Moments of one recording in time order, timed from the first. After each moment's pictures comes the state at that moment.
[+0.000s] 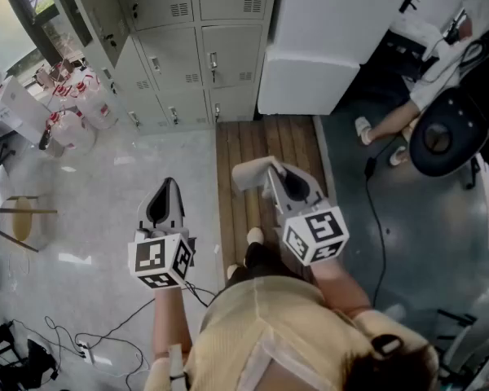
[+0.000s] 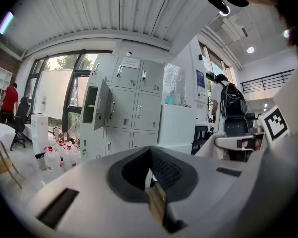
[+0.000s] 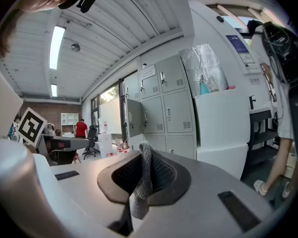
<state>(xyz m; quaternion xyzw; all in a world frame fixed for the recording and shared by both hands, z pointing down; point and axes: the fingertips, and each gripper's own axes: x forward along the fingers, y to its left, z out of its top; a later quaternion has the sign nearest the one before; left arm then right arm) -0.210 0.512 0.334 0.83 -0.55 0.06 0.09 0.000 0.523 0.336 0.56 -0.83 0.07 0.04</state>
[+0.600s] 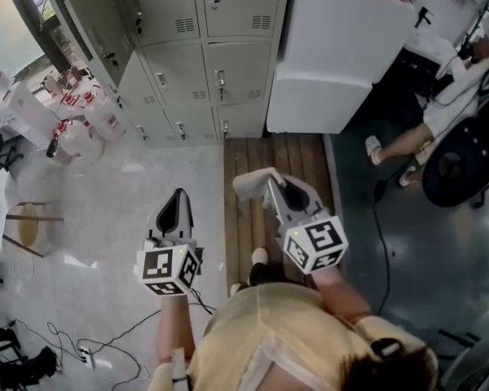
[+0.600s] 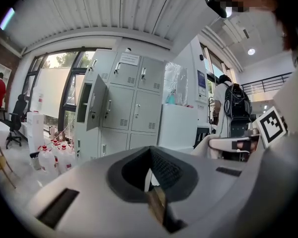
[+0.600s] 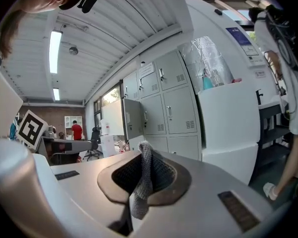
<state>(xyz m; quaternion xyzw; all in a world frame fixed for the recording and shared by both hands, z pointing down) -0.178 0.444 0.335 0.83 -0.54 0.05 0.09 0.014 0.446 0.335 0.53 -0.84 0.07 0.03</state>
